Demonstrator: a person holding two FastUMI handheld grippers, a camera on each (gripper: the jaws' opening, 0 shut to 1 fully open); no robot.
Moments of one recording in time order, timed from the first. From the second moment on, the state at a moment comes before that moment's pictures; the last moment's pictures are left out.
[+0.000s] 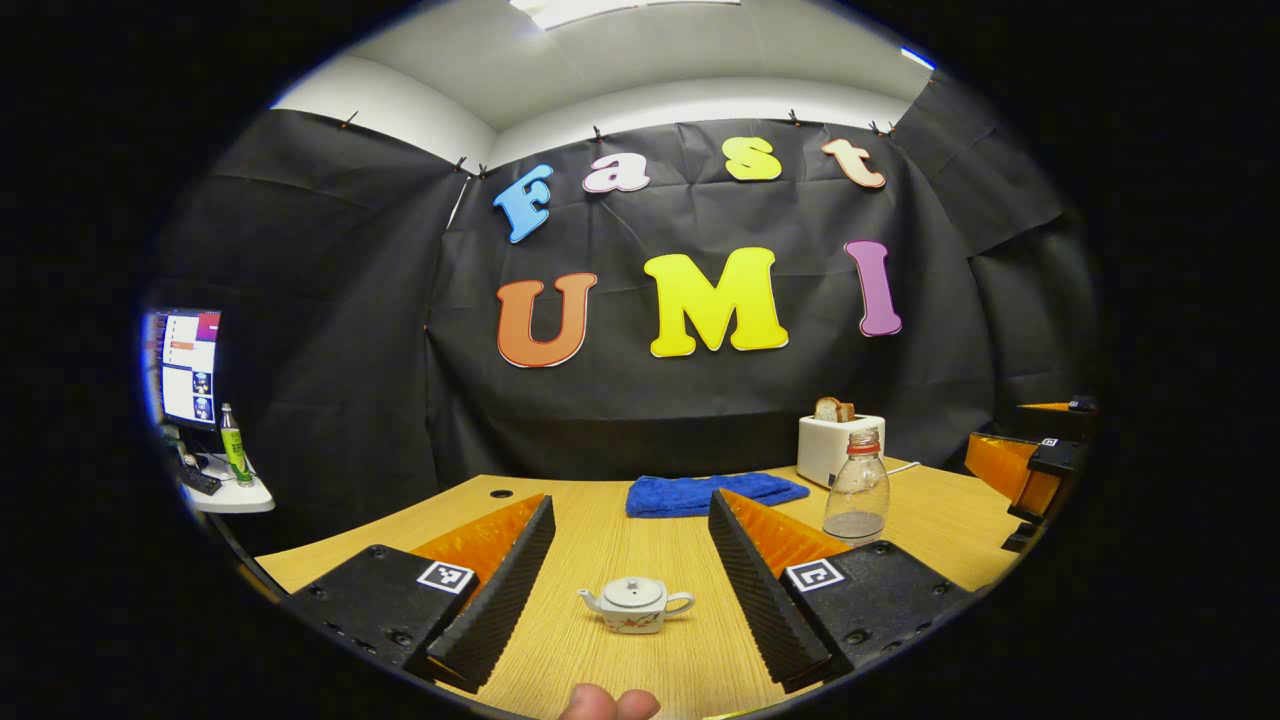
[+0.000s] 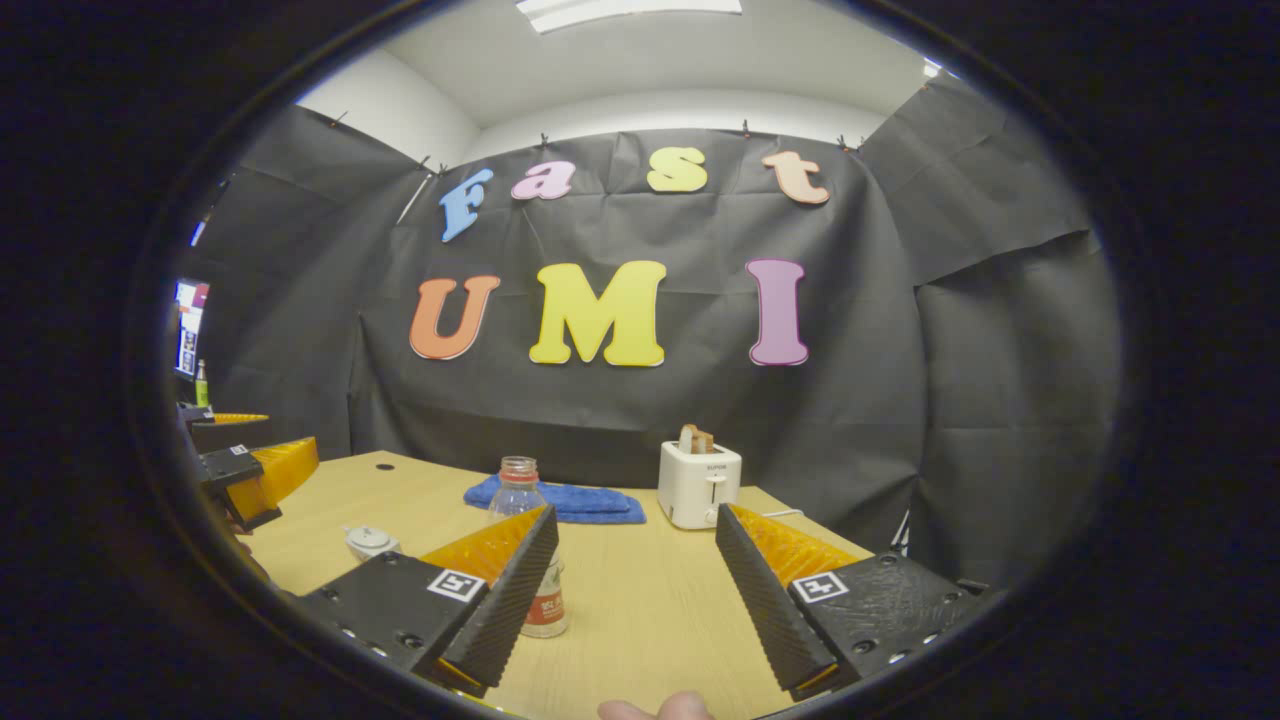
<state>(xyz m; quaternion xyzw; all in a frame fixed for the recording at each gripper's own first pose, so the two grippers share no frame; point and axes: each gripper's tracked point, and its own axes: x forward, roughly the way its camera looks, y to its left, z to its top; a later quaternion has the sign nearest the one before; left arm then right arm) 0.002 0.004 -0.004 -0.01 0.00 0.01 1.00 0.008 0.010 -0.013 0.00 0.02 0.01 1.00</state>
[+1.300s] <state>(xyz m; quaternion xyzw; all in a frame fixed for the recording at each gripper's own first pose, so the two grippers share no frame) 0.043 0.002 -0.104 -0.04 0.13 -0.01 0.99 0.016 -0.014 -0.096 0.02 0.12 0.00 0.99</state>
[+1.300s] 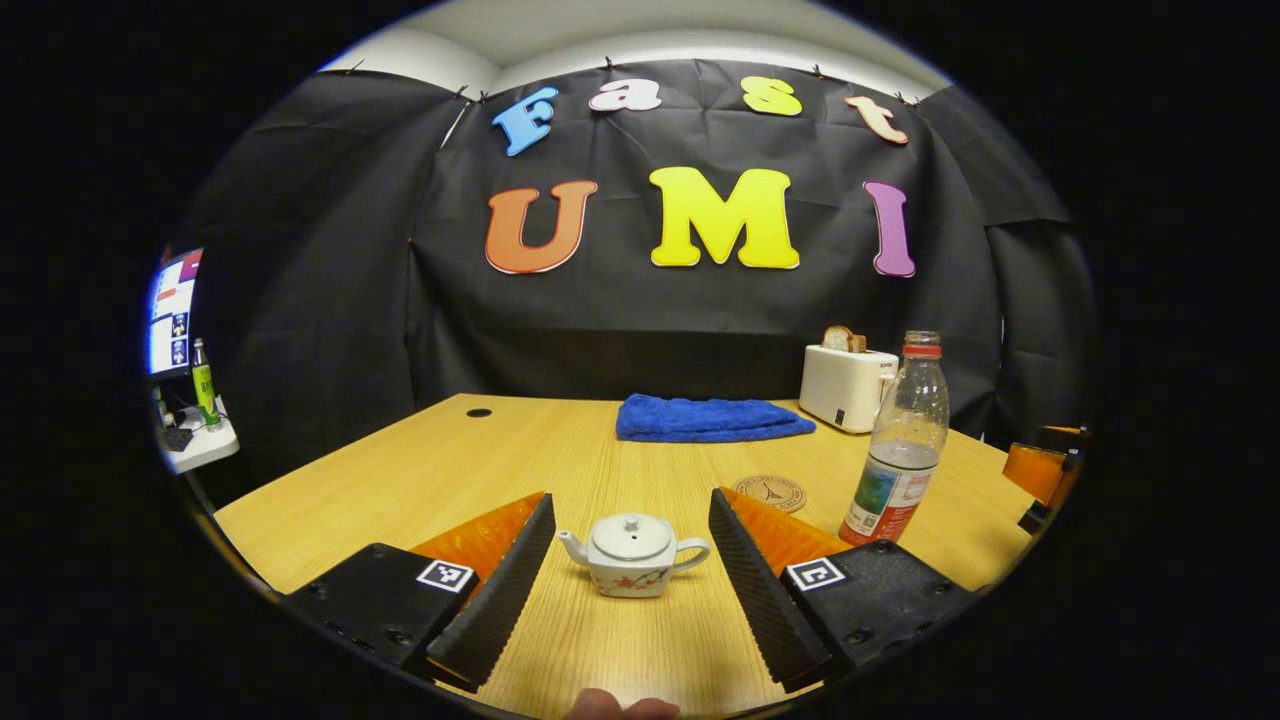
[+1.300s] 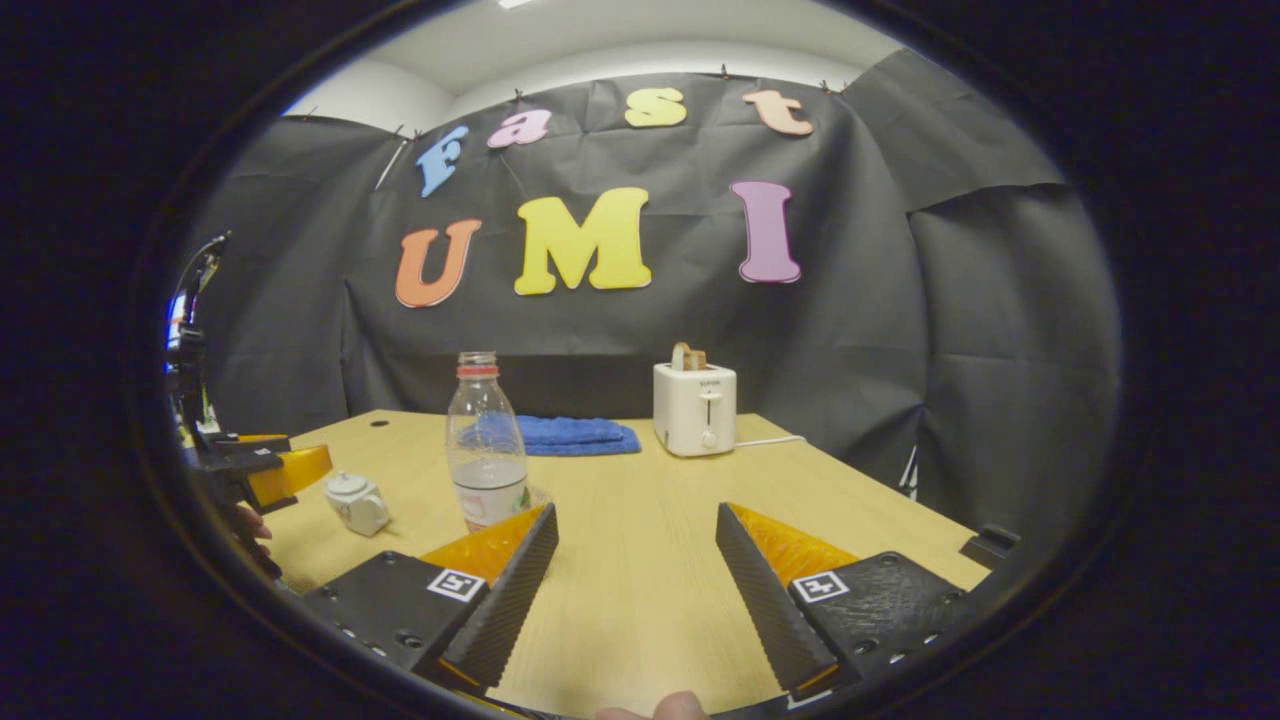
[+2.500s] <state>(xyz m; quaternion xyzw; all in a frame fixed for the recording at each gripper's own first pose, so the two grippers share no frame) 0.087 0.003 -0.134 -0.01 0.19 -0.02 0.98 0.027 -0.005 -0.114 0.02 0.14 0.04 0.99</state>
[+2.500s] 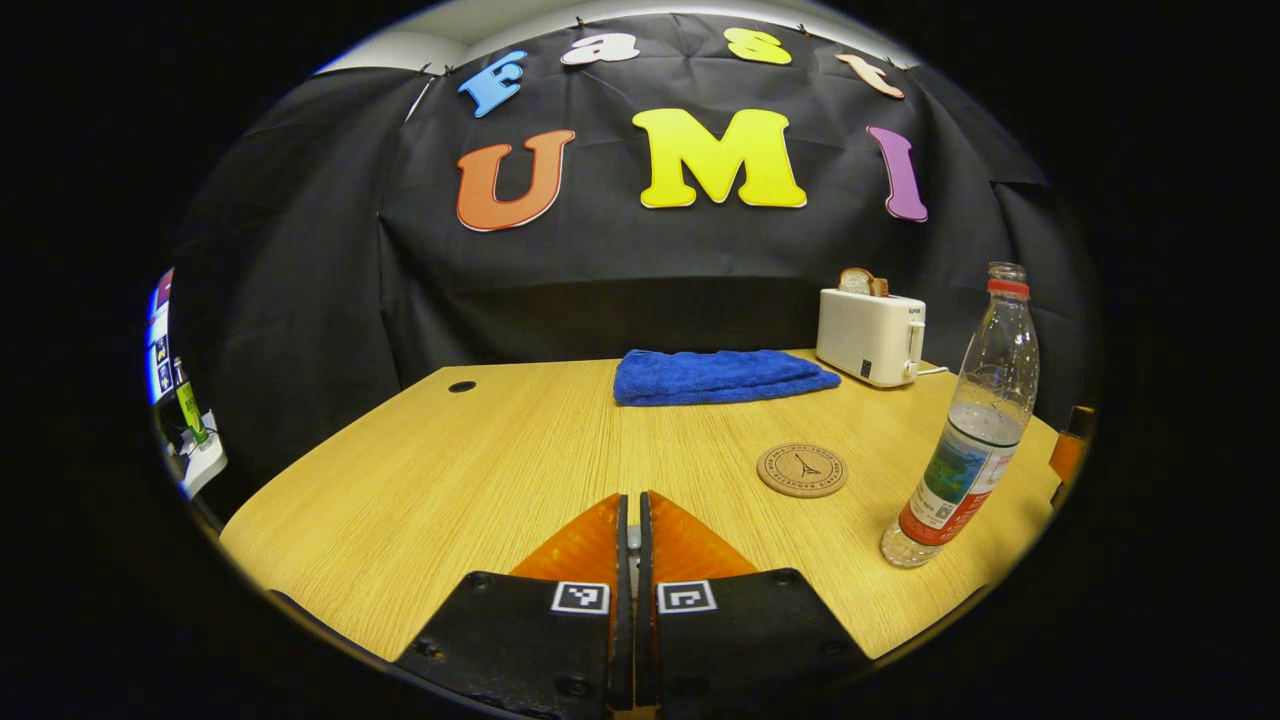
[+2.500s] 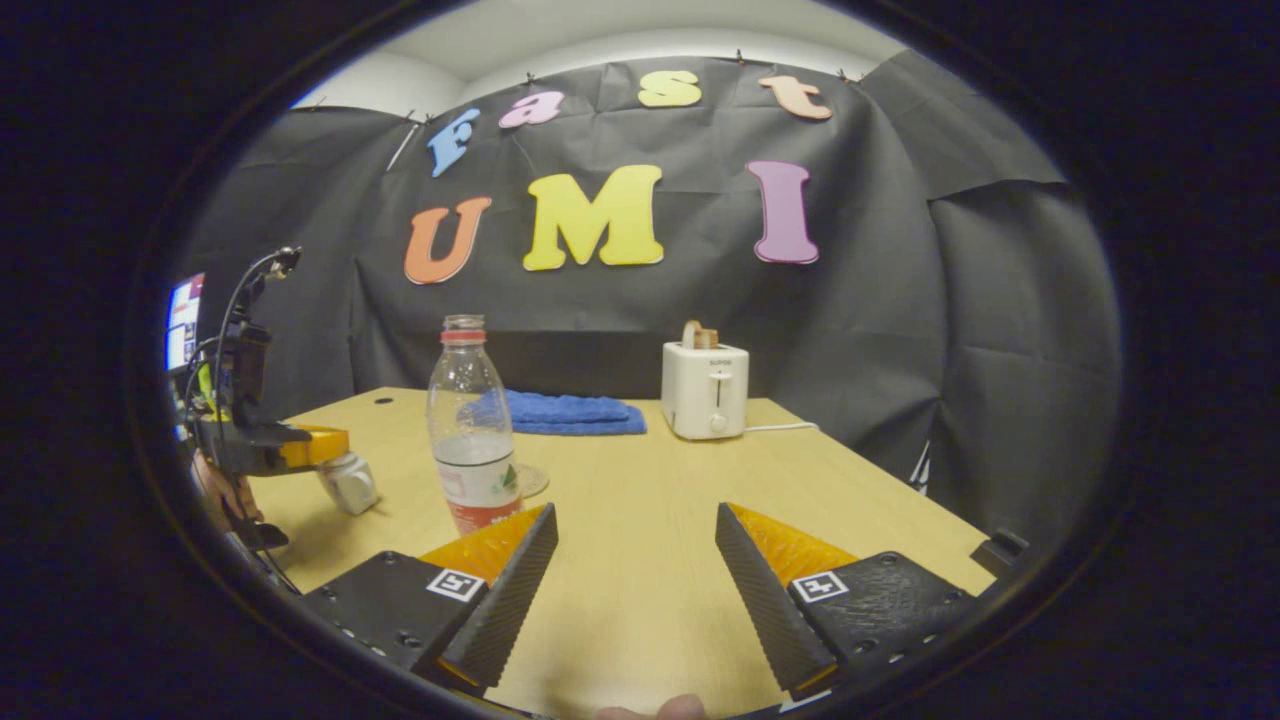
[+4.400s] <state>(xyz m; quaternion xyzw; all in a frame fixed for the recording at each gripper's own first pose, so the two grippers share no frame) 0.036 0.108 -0.074 -0.05 0.11 0.01 0.99 0.104 0.165 -0.104 -0.34 0.11 0.18 0.92</state>
